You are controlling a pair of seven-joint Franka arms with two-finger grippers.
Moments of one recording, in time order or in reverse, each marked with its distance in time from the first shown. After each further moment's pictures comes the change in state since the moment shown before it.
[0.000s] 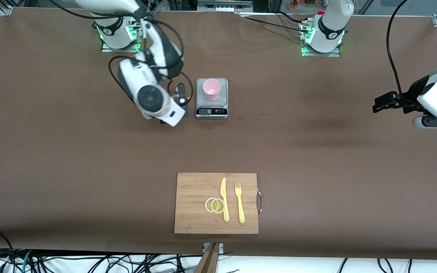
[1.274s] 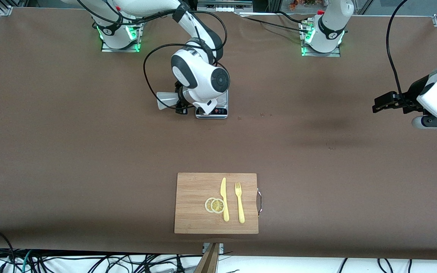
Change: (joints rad) left arm 0.000 0.001 -0.001 0.000 0.000 0.000 0.000; right arm 0.099 0.166 0.133 0.187 -0.317 -0.212 0.359
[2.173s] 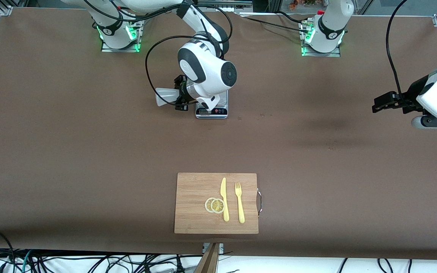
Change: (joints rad) left arm 0.000 0.000 -0.003 0.000 0.000 0.000 0.000; right arm 0.017 0.011 0.005 0.054 -0.040 -0.069 0.013
